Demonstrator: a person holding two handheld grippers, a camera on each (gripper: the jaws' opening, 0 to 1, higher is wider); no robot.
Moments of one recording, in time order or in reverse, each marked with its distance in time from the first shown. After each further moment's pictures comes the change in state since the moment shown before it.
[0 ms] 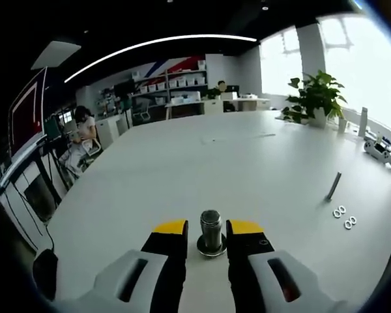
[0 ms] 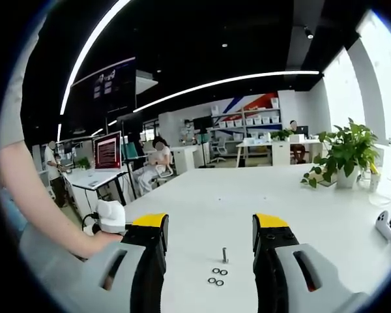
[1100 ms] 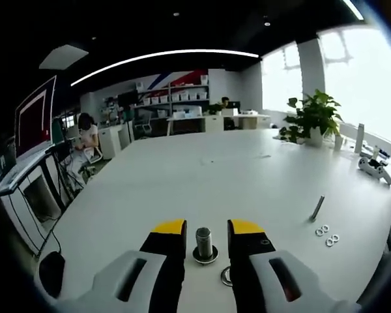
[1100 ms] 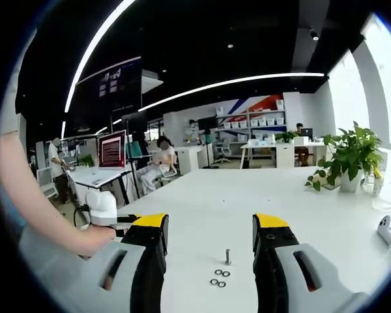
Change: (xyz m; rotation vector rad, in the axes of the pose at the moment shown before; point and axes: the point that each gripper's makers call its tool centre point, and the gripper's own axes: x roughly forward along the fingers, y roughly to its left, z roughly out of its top) left arm -0.039 -0.005 0.031 -0.031 -0.095 0.003; right arm 0.001 0.008 0.002 -0.025 -0.005 0.030
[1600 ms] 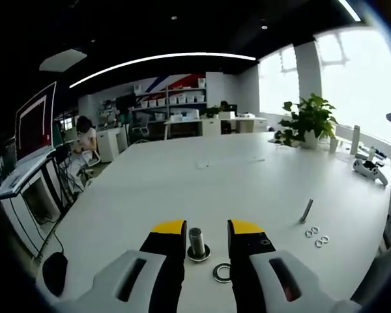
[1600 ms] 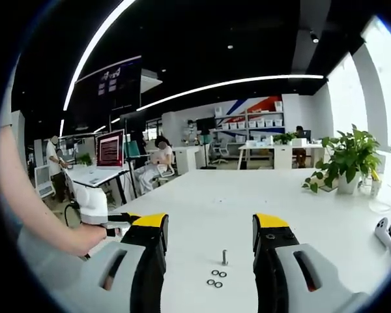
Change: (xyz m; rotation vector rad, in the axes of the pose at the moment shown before) left arm -0.014 -0.008 0.007 0.008 -0.016 -0.018; right arm -0.001 -0.005 0.000 -0.010 0.001 -0.025
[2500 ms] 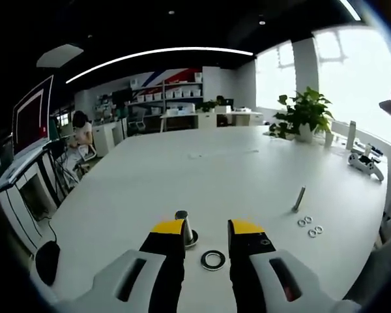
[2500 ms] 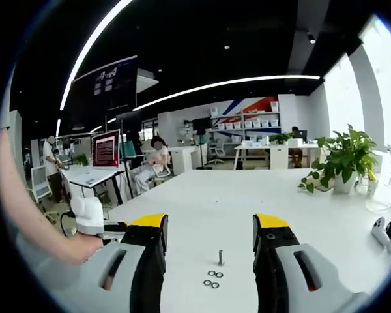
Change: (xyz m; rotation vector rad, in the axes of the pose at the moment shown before) left arm 0.001 -0.016 -0.027 -0.002 0.048 -0.032; right arm 0.001 -0.004 0.001 0.003 -0.003 -0.024
